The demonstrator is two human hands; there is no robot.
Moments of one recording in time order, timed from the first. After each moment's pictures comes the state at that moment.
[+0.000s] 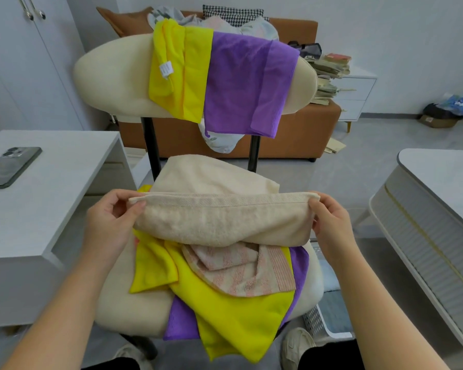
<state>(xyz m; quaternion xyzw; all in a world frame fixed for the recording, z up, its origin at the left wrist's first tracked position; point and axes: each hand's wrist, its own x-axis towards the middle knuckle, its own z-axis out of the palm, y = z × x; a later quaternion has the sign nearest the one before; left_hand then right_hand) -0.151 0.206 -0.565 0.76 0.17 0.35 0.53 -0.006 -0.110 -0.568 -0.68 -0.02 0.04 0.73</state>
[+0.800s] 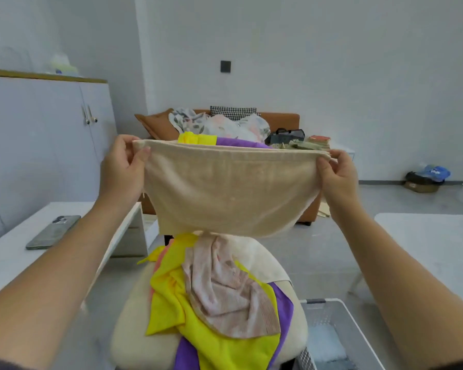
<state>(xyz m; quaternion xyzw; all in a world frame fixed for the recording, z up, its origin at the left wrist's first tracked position) -0.150 0.185 -0.354 0.75 0.12 0.52 0.39 -0.005 -0.117 -0.362 -0.69 -0.18 -0.21 0.67</state>
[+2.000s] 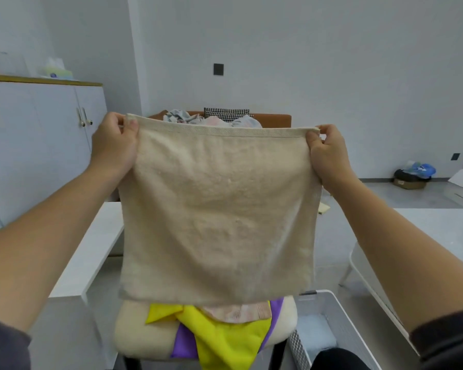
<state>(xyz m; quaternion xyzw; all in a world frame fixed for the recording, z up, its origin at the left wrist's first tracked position) -0.163 0.179 -0.298 0.78 0.21 0.48 0.34 -0.019 -0.127 -0.310 -0.74 -0.19 -0.23 0.60</state>
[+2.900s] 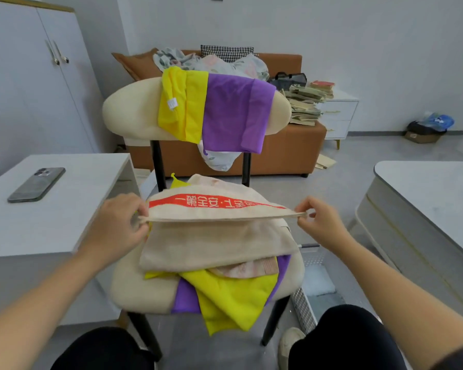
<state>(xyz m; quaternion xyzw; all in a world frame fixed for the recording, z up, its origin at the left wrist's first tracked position) -0.197 0.212 -0.524 0.95 -0.01 0.29 0.13 -0.012 -0.158 -0.548 -0.89 -0.23 -0.07 0.39</state>
